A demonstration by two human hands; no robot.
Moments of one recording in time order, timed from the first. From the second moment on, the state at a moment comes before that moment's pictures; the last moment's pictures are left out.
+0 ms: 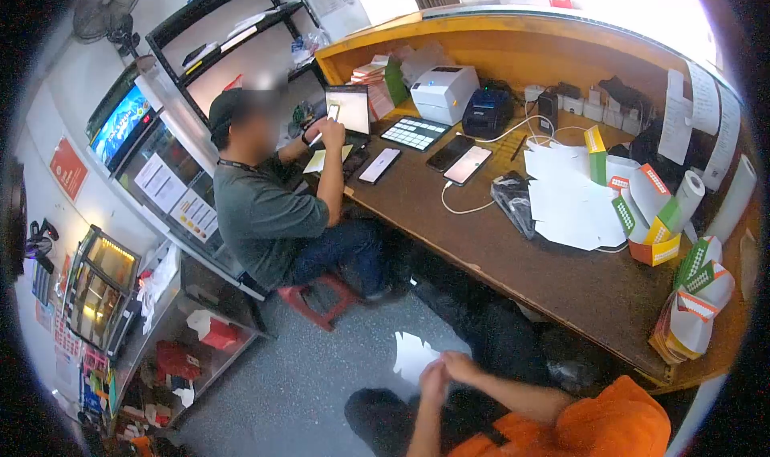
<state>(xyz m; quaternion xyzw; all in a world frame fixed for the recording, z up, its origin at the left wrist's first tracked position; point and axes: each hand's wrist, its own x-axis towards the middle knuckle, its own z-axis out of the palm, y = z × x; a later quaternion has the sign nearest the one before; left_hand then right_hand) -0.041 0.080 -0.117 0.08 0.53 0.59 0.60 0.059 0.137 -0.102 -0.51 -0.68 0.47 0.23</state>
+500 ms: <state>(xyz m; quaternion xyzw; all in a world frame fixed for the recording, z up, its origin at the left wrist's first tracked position) -0.043 0.079 -0.107 0.06 0.56 0.58 0.60 0.067 0.143 -0.109 -0.58 -0.66 0.46 0.14</state>
